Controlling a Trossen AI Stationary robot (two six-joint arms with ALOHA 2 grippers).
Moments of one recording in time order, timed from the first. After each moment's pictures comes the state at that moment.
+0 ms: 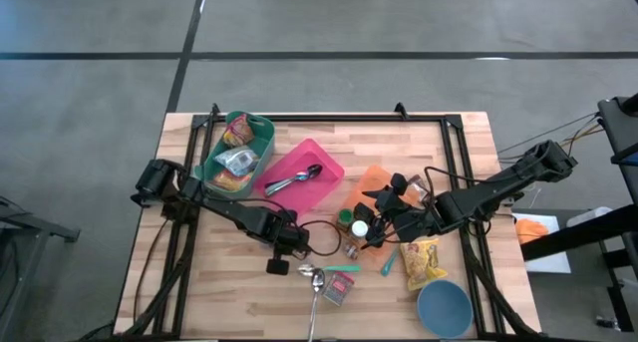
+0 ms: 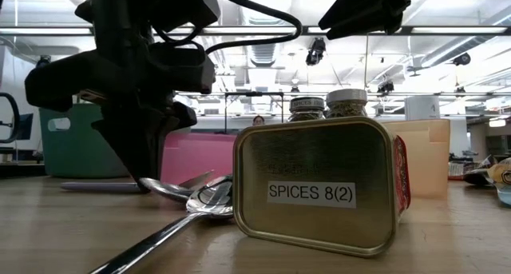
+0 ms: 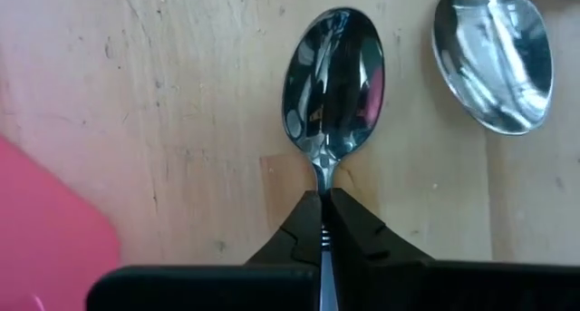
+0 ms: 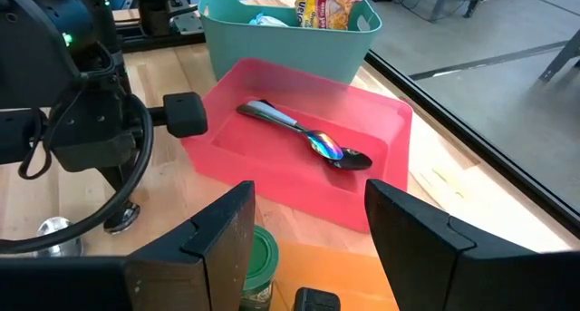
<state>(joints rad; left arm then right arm) -0.30 1.85 1.02 -0.53 0.02 -0.18 0.41 1.31 0.89 -0.23 0.80 0.44</state>
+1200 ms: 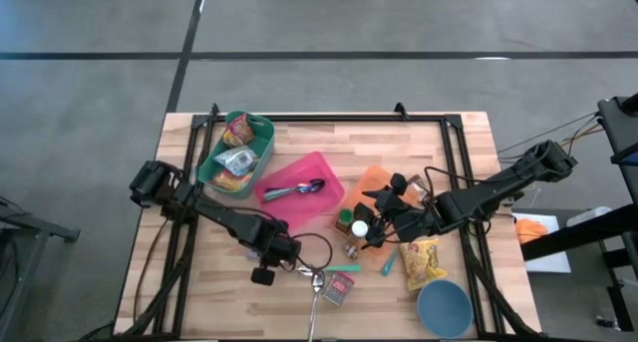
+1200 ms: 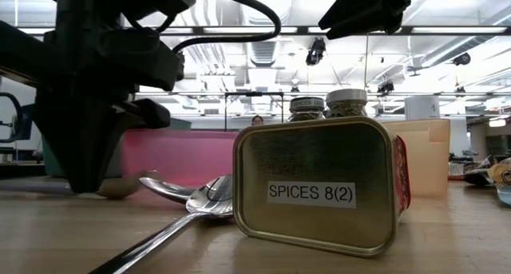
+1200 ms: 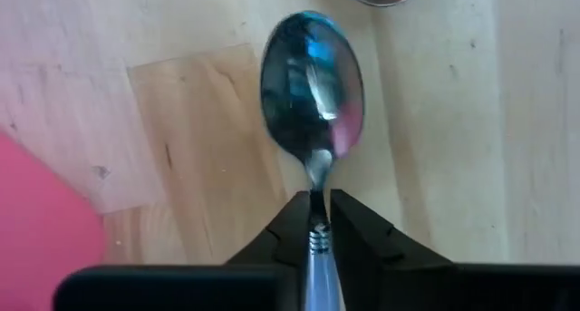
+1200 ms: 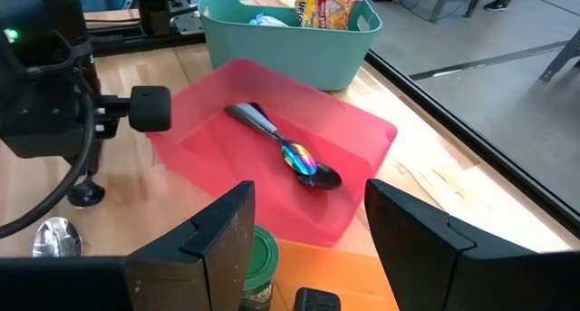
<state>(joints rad) -0.38 1.79 1.02 -0.63 0.10 -0.18 0.41 1.31 0.89 -0.23 0.80 0.44</state>
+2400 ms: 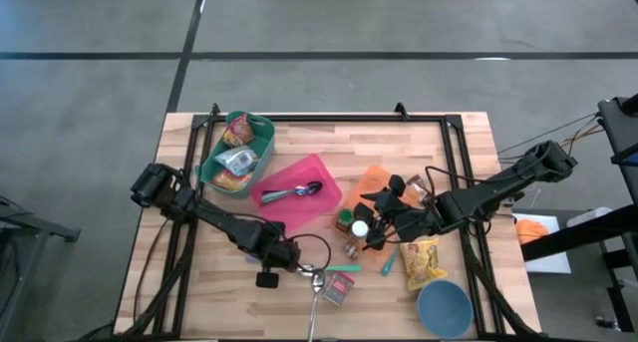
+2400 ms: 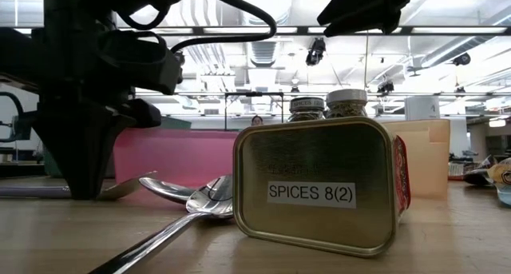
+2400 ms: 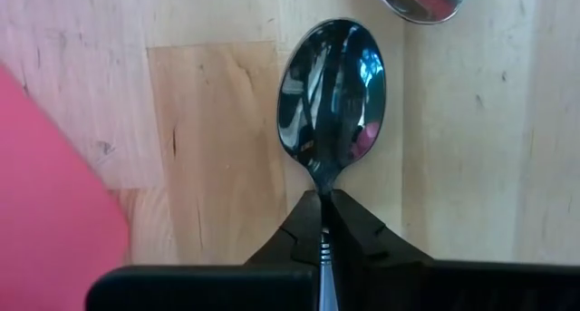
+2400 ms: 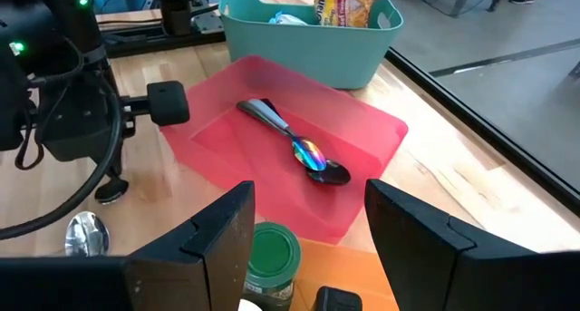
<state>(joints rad) -0.42 1.85 1.03 -0.62 0.03 -0.37 0.41 1.31 0.90 -0.22 0.75 0.45</state>
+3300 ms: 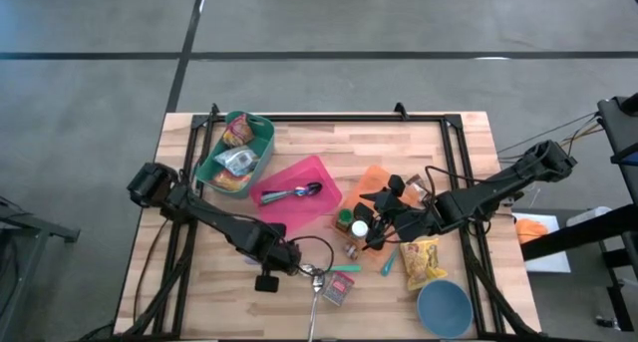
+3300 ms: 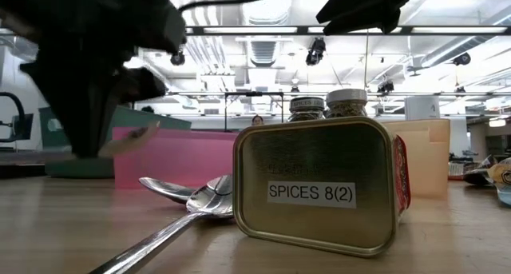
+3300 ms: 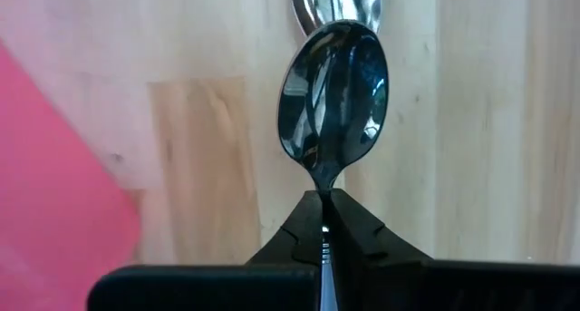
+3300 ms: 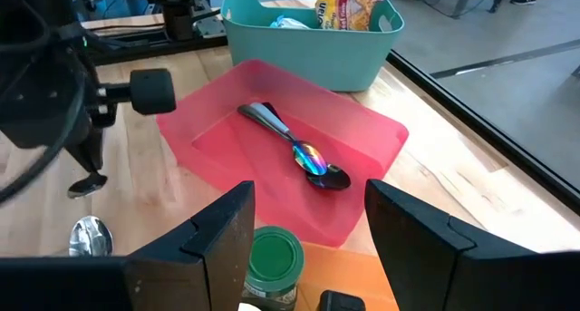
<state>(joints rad) -0.44 1.78 1.14 -0.75 0.02 -0.36 0.41 1.31 0.90 -0.21 0.75 0.44</state>
